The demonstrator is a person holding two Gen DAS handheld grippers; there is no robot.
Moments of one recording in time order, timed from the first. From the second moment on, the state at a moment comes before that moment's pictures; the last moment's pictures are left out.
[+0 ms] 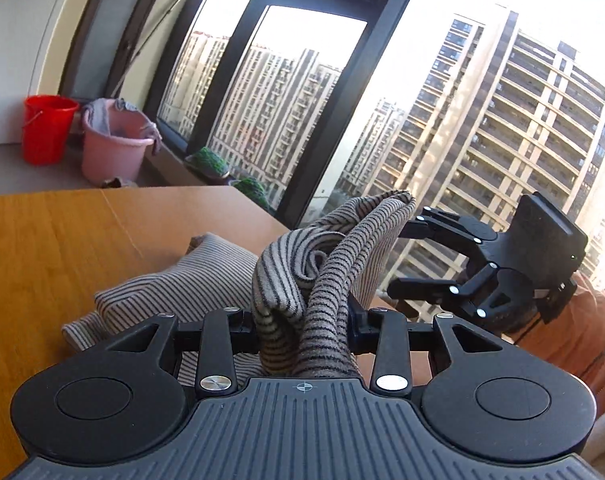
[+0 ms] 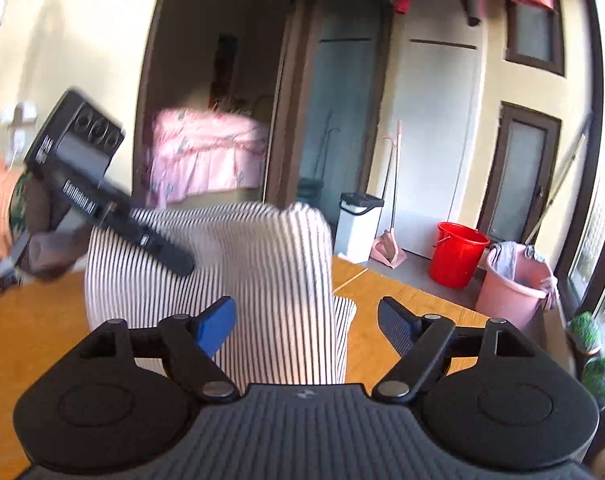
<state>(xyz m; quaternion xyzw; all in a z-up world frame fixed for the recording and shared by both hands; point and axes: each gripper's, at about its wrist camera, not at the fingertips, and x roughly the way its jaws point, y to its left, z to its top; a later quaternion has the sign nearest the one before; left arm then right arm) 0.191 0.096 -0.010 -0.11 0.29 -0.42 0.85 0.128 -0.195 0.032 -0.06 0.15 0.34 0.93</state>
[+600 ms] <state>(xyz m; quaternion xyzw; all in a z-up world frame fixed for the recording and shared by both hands) 0.171 0.088 -0.043 -0.17 0.31 -0.40 0.84 0.130 -0.227 0.016 0.12 0.24 0.36 0.89</state>
